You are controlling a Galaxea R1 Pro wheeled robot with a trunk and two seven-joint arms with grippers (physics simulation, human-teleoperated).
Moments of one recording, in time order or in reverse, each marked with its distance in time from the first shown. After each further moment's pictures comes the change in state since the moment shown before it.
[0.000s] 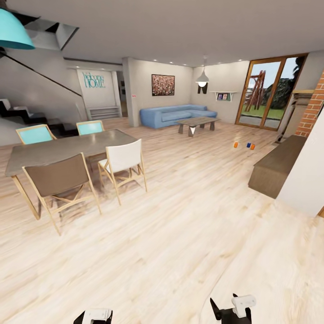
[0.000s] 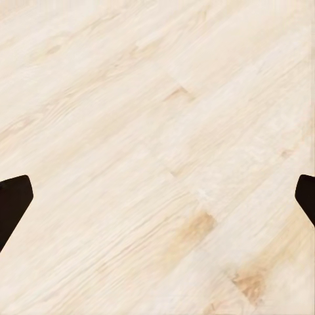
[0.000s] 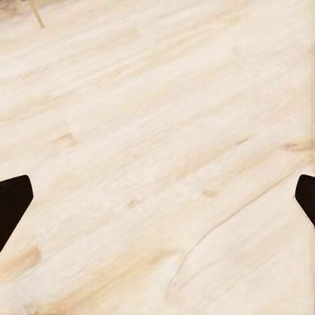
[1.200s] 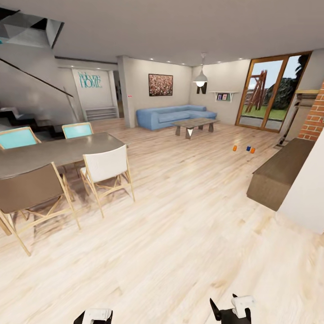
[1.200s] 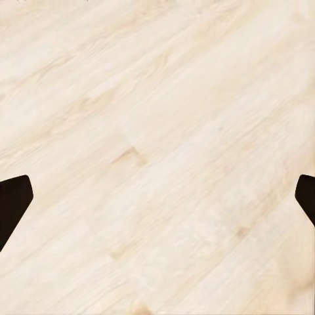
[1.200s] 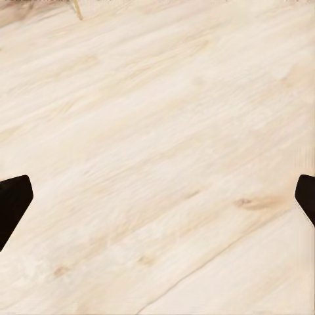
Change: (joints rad) left arm 0.000 0.000 0.000 0.000 -0.001 0.000 0.000; right arm 0.000 0.000 0.003 0.004 0.002 -0.002 0.000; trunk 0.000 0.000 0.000
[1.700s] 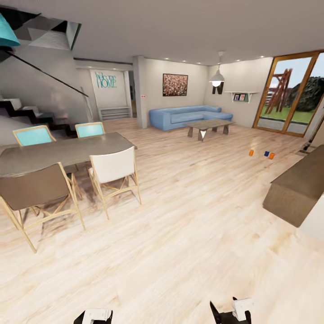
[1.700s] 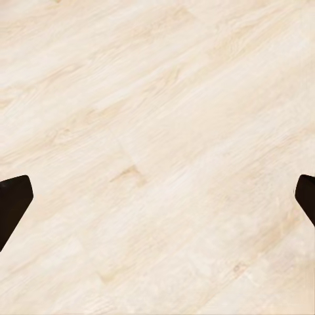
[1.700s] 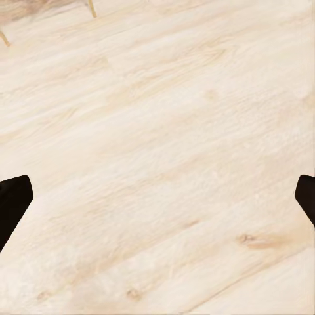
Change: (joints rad) left arm 0.000 0.000 0.000 0.000 -0.001 0.000 0.000; right arm 0.000 0.001 0.000 0.022 0.003 0.000 0.000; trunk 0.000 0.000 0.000
